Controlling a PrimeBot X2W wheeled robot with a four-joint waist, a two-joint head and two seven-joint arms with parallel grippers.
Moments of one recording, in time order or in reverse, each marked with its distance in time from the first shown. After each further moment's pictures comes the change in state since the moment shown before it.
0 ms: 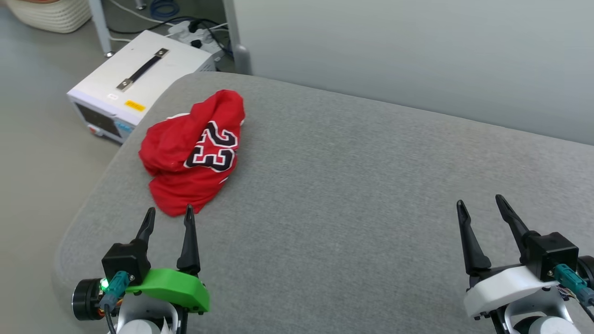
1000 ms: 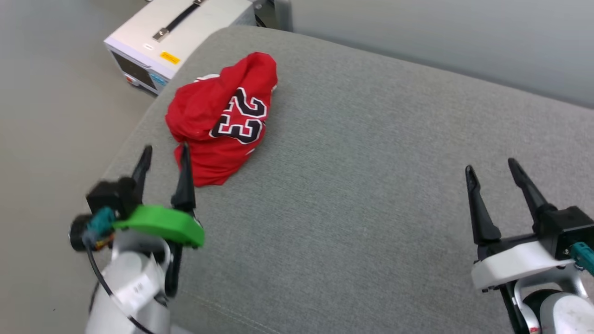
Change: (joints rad) left arm -0.254 0.026 0.002 0.167 -0.088 -0.053 -0.050; right arm -0.063 -0.012 0.007 -0.102 -0.023 0.000 0.034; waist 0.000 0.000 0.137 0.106
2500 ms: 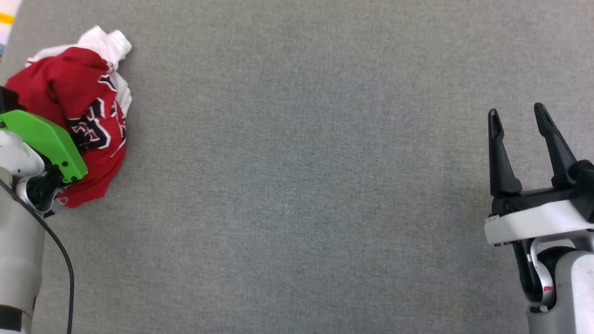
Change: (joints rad) left arm -0.551 0.421 -0.202 0.691 -0.486 -0.046 0.556; right arm -0.164 -0.004 -0.038 0.019 0.062 0.000 -0.046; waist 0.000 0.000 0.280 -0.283
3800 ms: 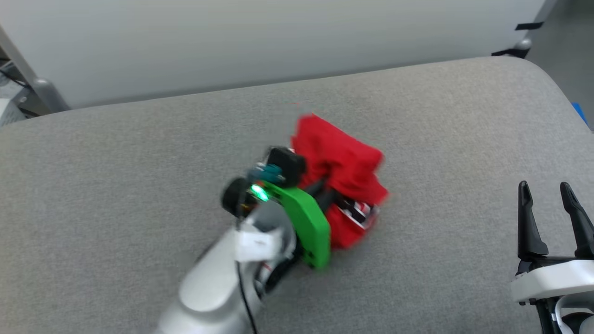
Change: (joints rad) left arm 0.270 -0.370 -0.458 -0.566 0.106 0.003 -0.239; right arm 0.228 0.015 -0.122 -0.005 0.068 0.000 0.015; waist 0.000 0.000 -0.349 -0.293
